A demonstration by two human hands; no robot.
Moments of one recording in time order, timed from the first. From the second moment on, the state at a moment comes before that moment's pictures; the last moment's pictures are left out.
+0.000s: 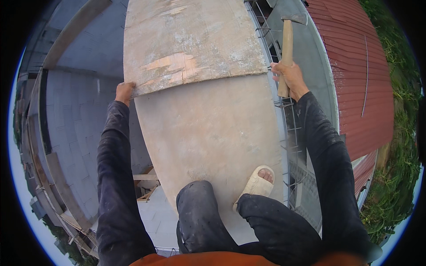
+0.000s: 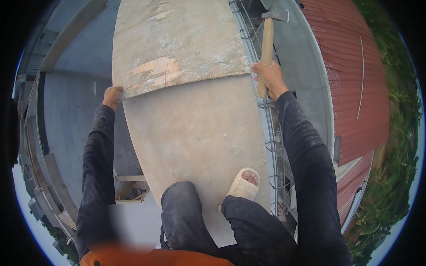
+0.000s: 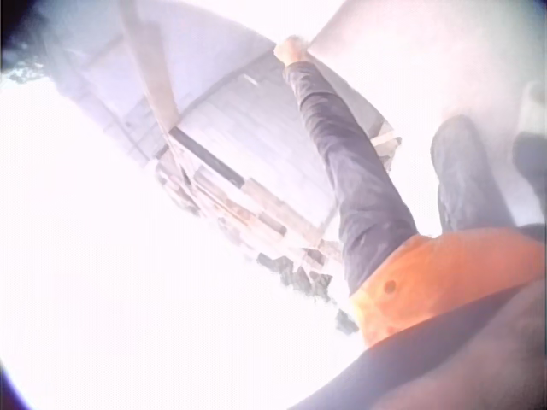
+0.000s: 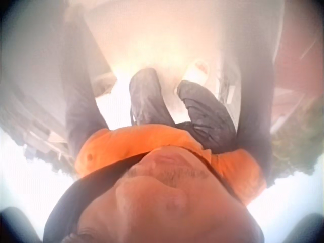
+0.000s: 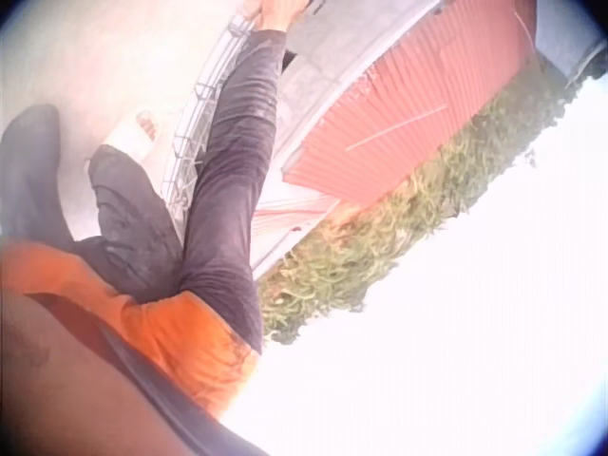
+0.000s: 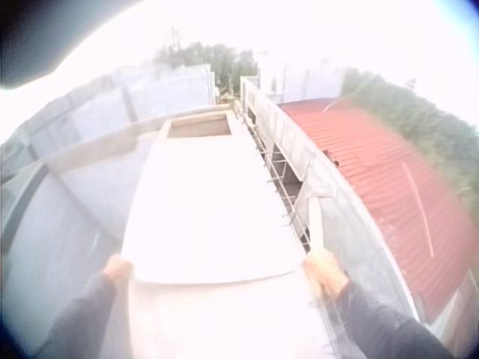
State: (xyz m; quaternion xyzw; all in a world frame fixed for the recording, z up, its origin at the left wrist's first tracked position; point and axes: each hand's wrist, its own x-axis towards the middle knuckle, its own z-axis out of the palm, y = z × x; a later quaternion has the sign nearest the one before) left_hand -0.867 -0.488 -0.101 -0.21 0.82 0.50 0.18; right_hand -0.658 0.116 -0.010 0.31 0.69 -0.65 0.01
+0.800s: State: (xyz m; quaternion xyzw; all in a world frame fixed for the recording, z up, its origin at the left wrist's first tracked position) left_hand -0.759 -0.461 -0.166 -0.07 0.95 0.29 0.00; right_hand -0.685 0.015 -0.093 0.36 0.59 -0.72 -0.04
